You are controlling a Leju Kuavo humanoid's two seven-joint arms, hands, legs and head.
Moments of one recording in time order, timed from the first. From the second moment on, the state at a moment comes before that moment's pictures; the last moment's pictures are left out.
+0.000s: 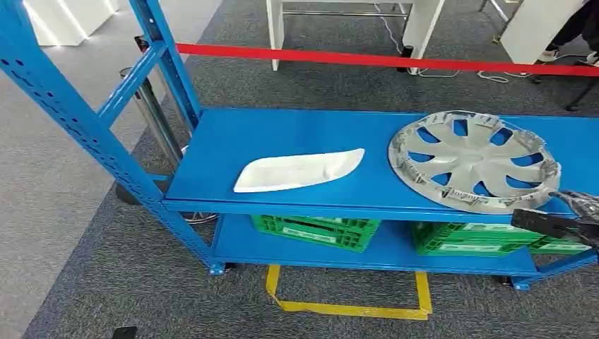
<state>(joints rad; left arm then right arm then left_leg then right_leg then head) -0.08 -0.16 1.31 -0.24 -0.98 0.15 -0.34 -0.42 -0.83 0.51 -1.20 0.71 0.34 0.19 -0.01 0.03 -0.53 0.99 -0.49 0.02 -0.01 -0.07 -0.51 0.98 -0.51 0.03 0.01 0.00</state>
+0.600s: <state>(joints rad) -0.08 -0.16 1.30 -0.24 -0.98 0.15 -0.34 -0.52 -0.65 0.58 -1.13 0.87 0.29 0.19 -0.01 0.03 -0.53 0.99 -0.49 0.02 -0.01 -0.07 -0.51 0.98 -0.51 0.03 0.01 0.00</state>
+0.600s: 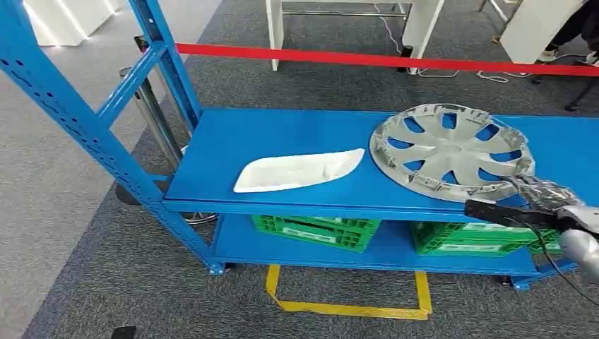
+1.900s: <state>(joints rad) -0.08 -0.15 1.30 -0.24 -1.01 0.13 -0.36 -0.66 -0.59 0.61 -0.82 0.73 0.25 -0.01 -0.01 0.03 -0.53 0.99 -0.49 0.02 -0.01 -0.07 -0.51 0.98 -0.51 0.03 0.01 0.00</state>
